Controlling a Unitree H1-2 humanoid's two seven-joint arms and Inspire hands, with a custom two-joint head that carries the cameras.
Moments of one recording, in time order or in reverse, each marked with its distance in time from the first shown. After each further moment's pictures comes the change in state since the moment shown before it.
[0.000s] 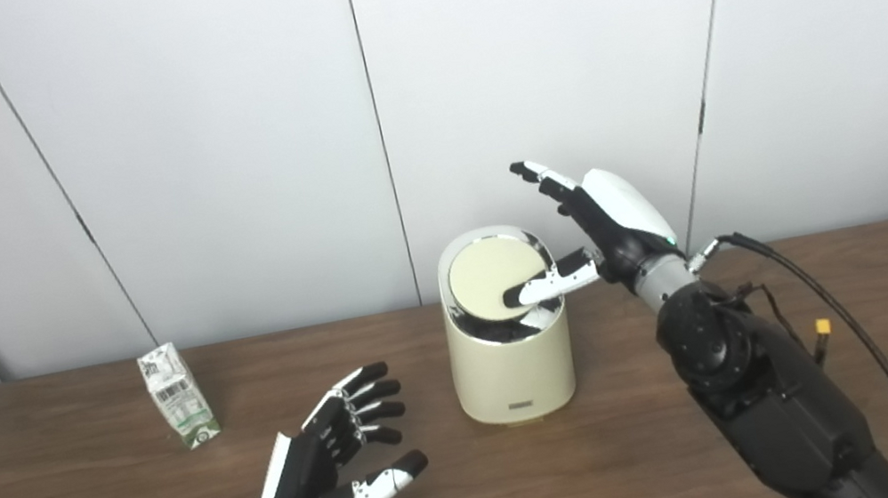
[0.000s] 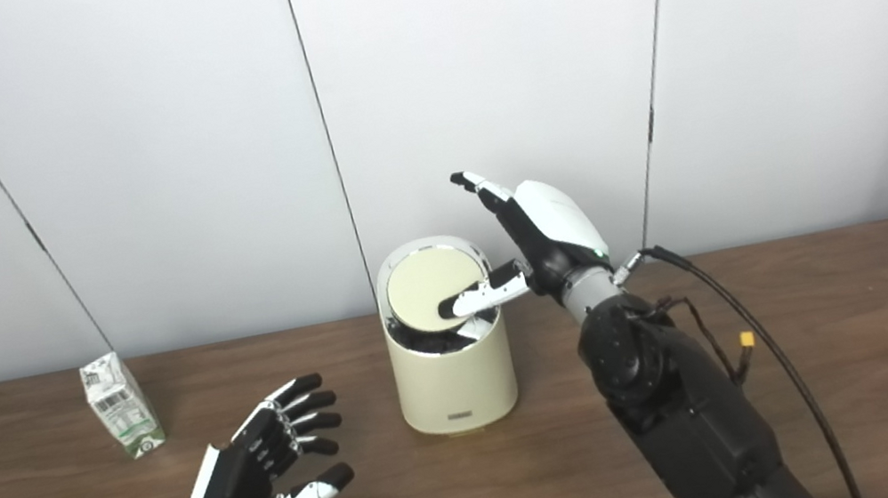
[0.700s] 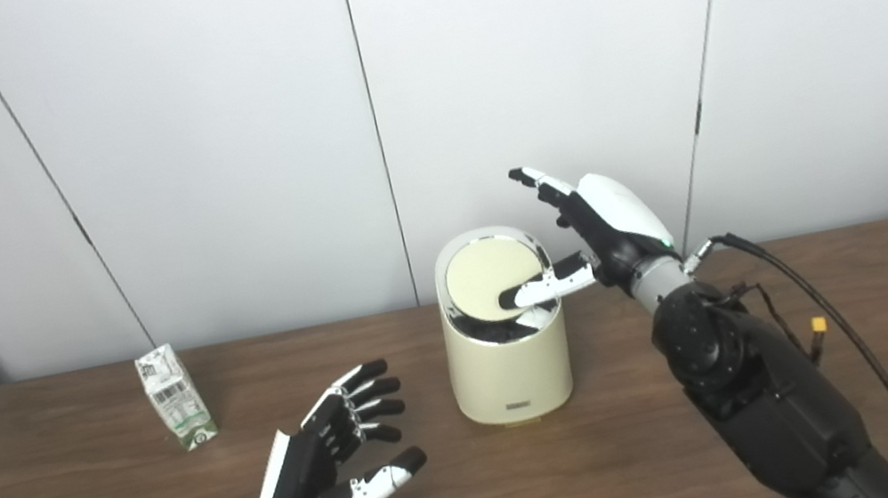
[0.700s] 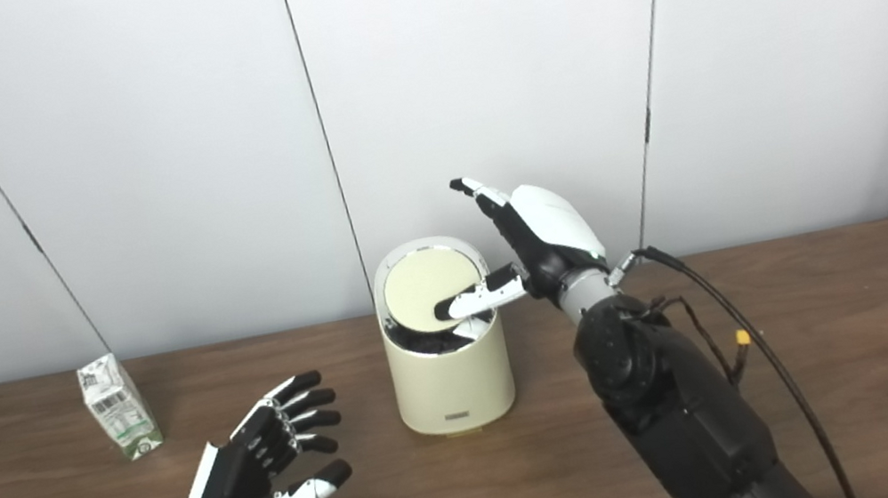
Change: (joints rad) left arm 0.001 0.000 -0.001 -0.006 0.001 0.003 0.003; right arm -0.027 -0.002 0.052 0.008 -0.049 0.065 0.028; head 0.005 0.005
